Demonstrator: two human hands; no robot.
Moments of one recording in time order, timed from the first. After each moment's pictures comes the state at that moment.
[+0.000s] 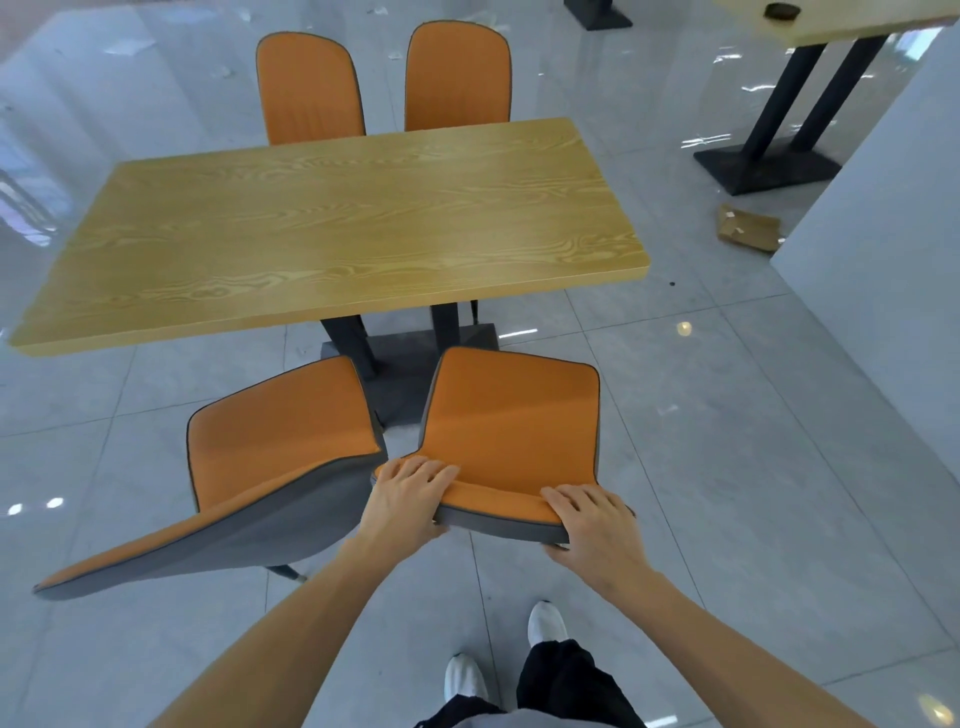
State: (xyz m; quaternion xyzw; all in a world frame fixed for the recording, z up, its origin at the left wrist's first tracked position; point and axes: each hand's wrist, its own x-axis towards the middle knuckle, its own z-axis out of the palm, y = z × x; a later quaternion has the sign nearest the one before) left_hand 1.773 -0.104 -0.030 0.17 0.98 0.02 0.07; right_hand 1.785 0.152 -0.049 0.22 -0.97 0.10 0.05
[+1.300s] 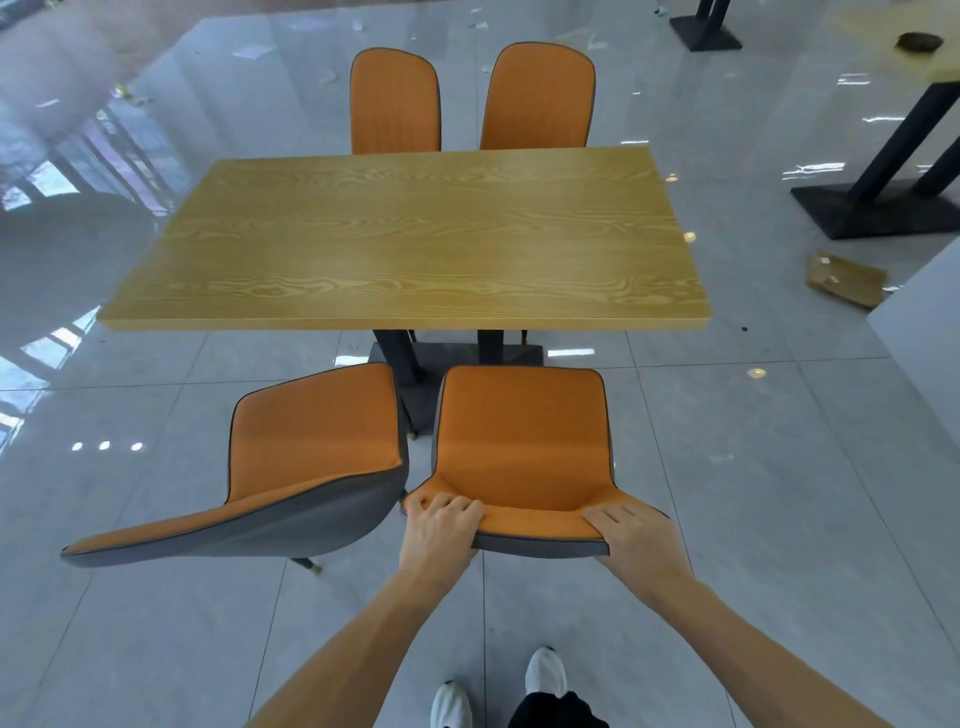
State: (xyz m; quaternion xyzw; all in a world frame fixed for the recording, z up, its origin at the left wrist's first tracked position) left_hand 1.756 -0.048 -0.032 0.01 1.00 0.04 0.08; right_hand 1.694 0.199 -0.044 0.33 -0.93 0.13 0.00
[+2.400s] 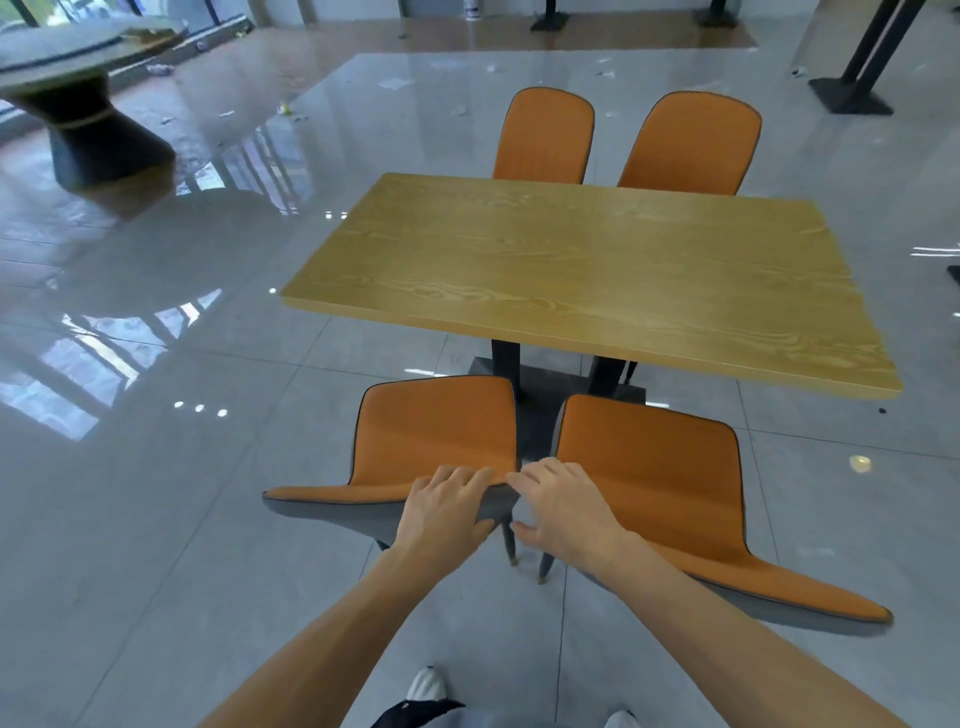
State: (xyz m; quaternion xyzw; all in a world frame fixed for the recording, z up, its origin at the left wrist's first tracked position) left_hand 1.819 -0.223 0.022 -0.09 0.99 0.09 0.01; right_hand 1.728 -0.079 0.021 0.48 -0.87 0.06 -0.08
